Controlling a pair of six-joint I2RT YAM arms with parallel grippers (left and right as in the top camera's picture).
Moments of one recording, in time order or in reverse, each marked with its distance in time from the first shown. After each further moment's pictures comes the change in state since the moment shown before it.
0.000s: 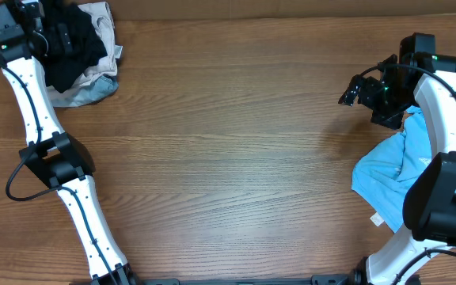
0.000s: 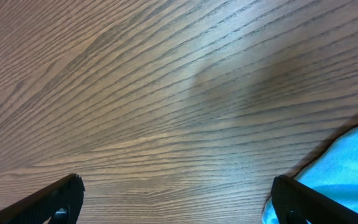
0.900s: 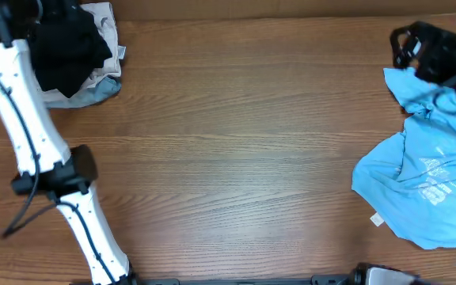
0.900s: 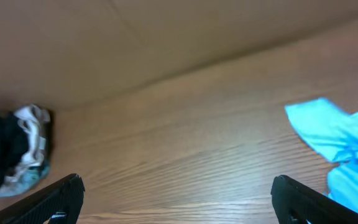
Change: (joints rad) left arm -0.121 -0.505 0.096 -0.479 0.089 -0.027; right arm 0.001 -0.473 0.362 -0.064 -0.001 -0.023
